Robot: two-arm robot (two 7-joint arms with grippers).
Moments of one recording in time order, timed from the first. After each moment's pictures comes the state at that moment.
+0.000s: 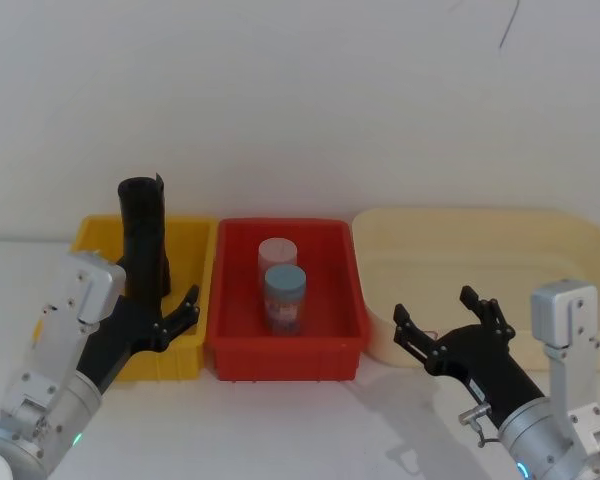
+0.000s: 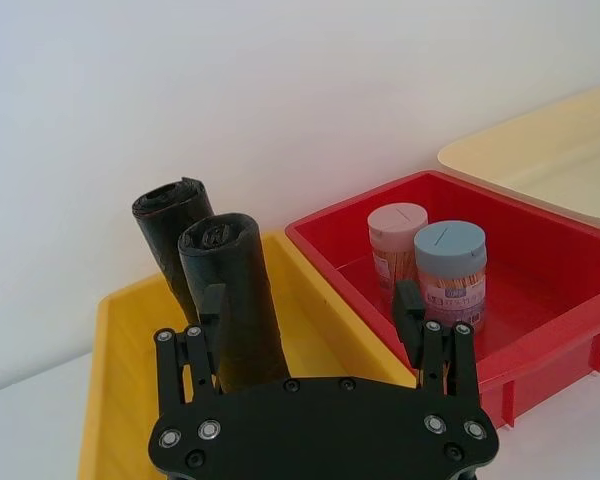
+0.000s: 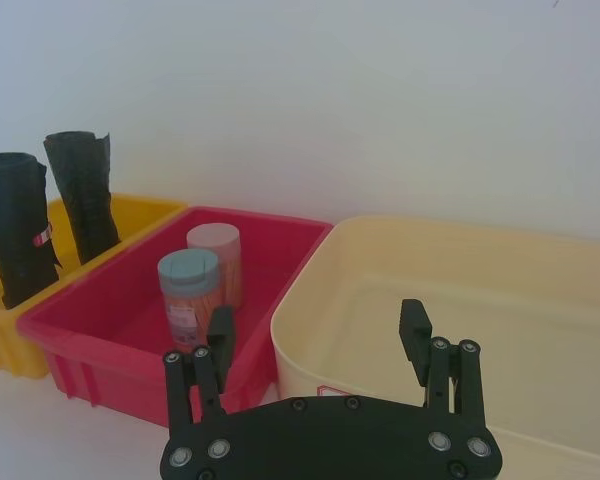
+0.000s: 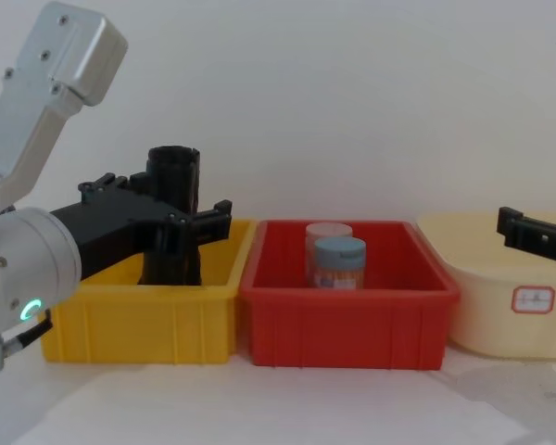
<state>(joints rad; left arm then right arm) -0.24 0.38 0.45 -1.63 -0.20 0.01 -0.01 -0.02 0.33 -0.22 -1.76 0.28 0.02 0.07</state>
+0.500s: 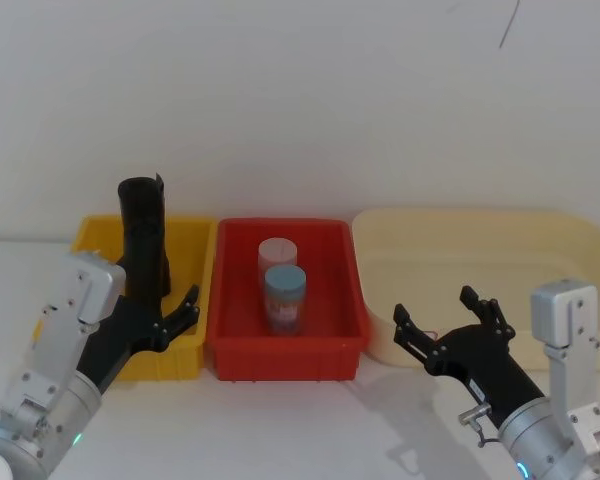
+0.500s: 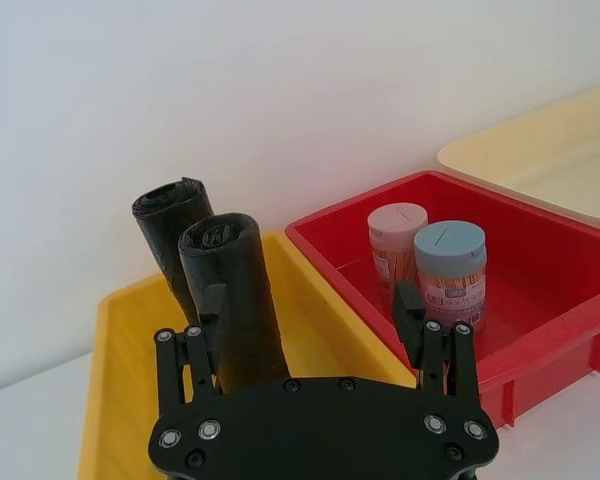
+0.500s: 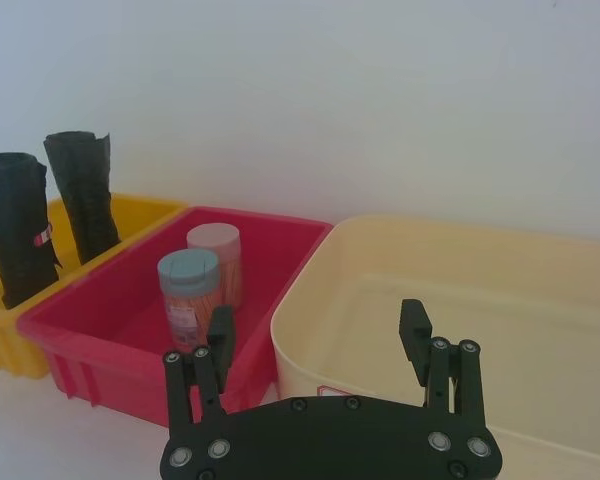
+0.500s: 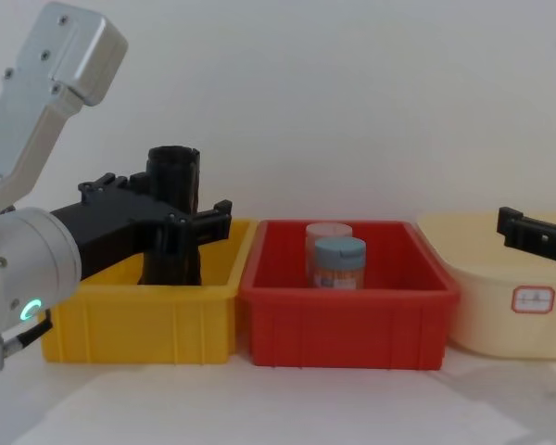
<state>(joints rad) -0.24 0.38 0.45 -1.63 -0.20 0.01 -0.01 -0.02 0.33 -0.22 -1.76 0.28 0.02 0.07</state>
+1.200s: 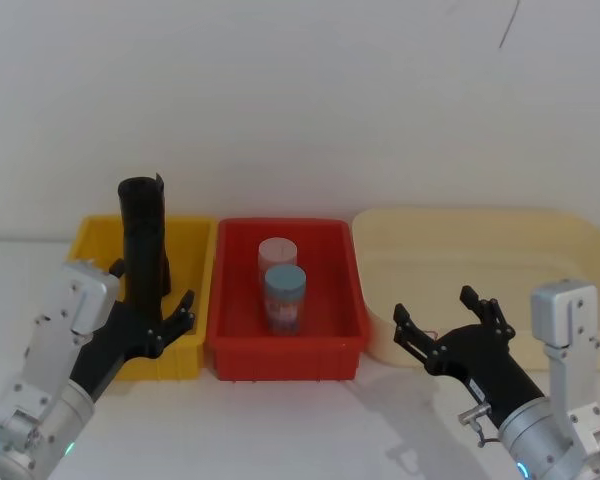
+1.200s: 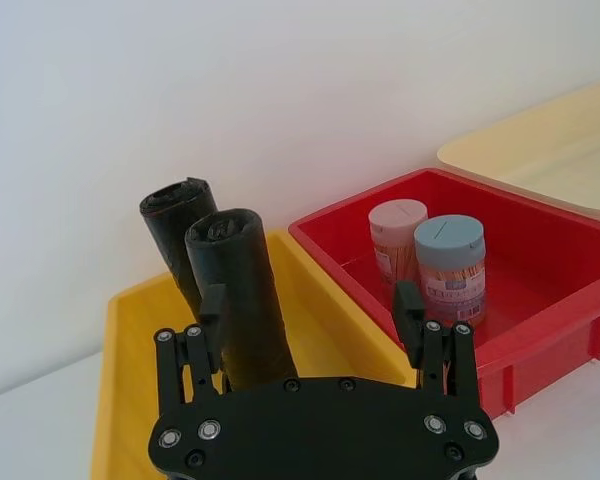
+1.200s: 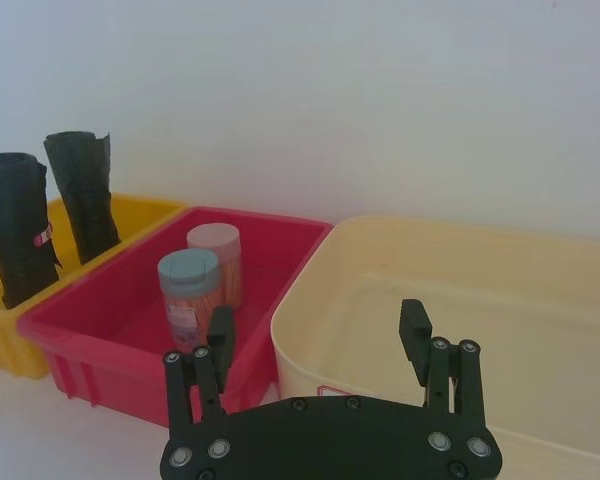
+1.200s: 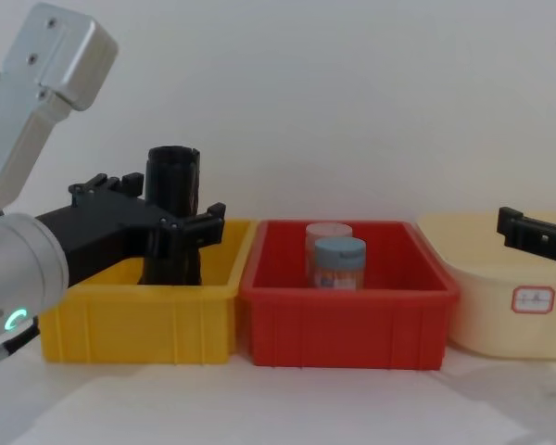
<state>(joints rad) -0.21 0.40 0.44 -1.64 -0.18 -0.01 -0.01 -0.01 0.33 -0.22 -1.76 0.28 0.02 0.07</state>
